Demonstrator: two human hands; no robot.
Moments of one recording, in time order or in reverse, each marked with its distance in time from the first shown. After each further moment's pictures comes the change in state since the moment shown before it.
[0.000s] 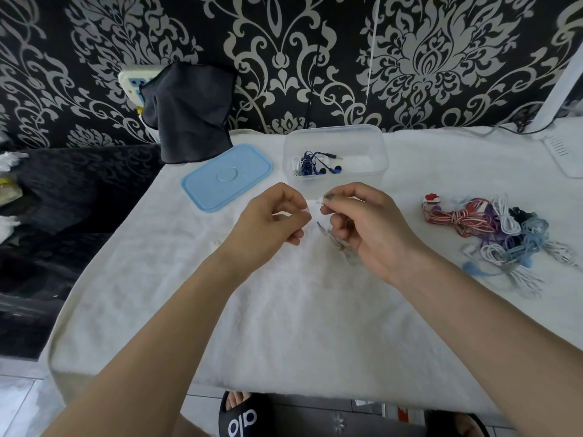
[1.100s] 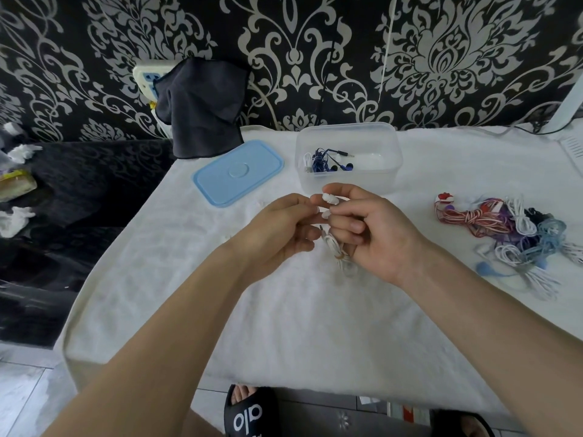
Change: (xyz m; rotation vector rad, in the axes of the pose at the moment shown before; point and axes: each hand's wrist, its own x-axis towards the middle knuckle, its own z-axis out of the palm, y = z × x) left_hand -0.005 0.008 0.001 -0.413 -0.155 -0.308; right_hand 0.000 0.001 0.011 0.420 -0.242 0.208
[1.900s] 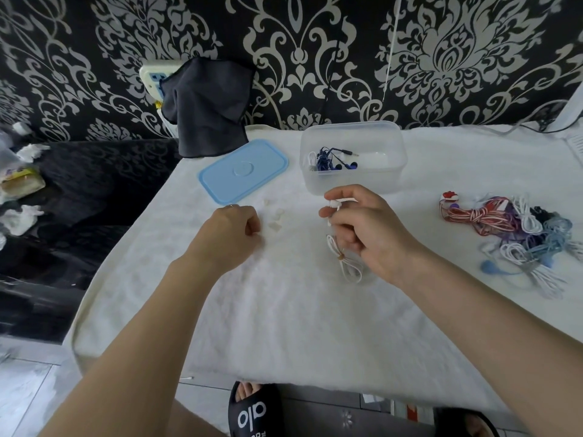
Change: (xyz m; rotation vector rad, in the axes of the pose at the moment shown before) left_hand -0.001 -0.022 -0.082 1.248 0.393 0.181; right_hand 0.001 0.010 0.003 -0.479 0.182 -0.113
